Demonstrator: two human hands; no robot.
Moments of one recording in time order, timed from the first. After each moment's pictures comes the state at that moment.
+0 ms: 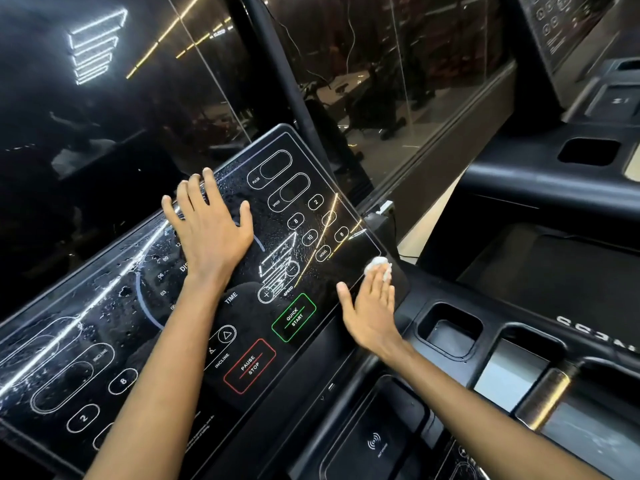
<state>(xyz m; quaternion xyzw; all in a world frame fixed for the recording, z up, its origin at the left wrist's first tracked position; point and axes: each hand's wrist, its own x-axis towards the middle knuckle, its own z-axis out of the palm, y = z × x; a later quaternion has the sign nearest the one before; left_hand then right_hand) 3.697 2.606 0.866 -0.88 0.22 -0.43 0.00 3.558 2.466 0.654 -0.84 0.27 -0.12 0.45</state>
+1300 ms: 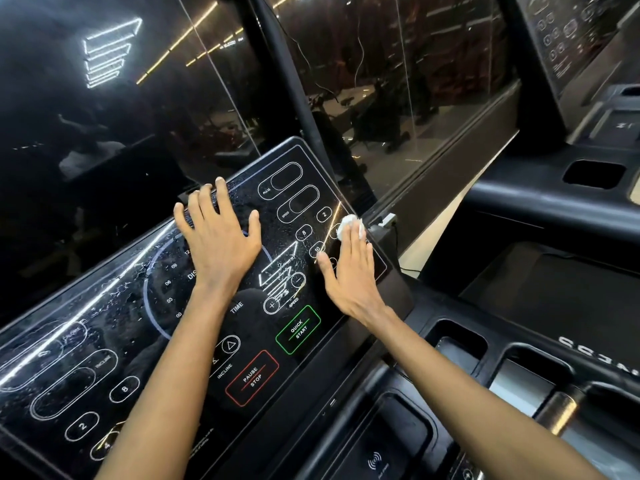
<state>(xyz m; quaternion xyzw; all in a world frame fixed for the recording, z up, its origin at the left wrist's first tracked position) 3.700 2.607 0.865 -0.87 0.23 -0.44 -0.01 3.603 2.453 0.722 -0.85 0.13 -0.28 0.42</state>
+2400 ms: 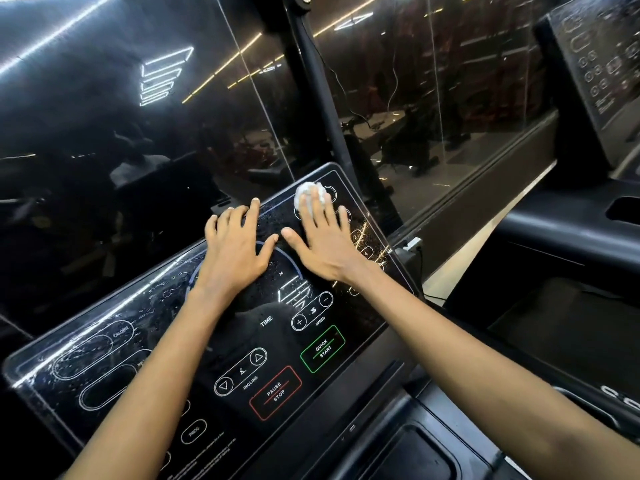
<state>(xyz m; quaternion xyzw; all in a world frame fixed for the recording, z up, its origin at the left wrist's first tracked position) 3.713 2.646 0.896 -0.88 0.31 -0.35 0.04 3.668 2.462 0.830 -0.92 -0.02 -0.27 0.28</state>
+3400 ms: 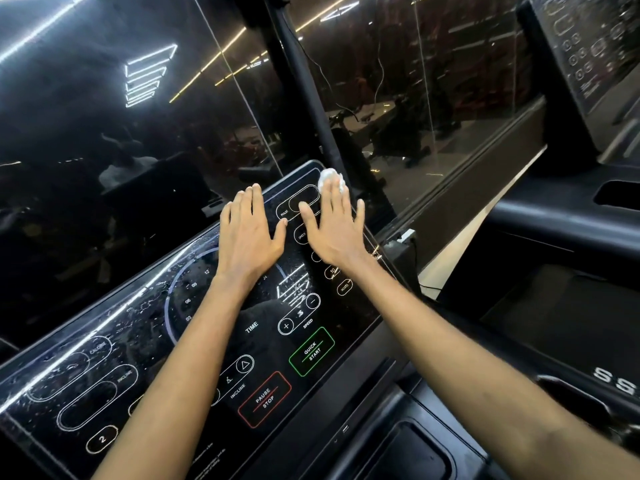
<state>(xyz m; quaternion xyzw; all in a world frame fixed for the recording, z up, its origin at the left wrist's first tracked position) 3.716 2.586 0.892 -0.88 0.30 -0.36 0.04 3.677 2.427 0.824 -0.87 0.12 -0.31 0.36</state>
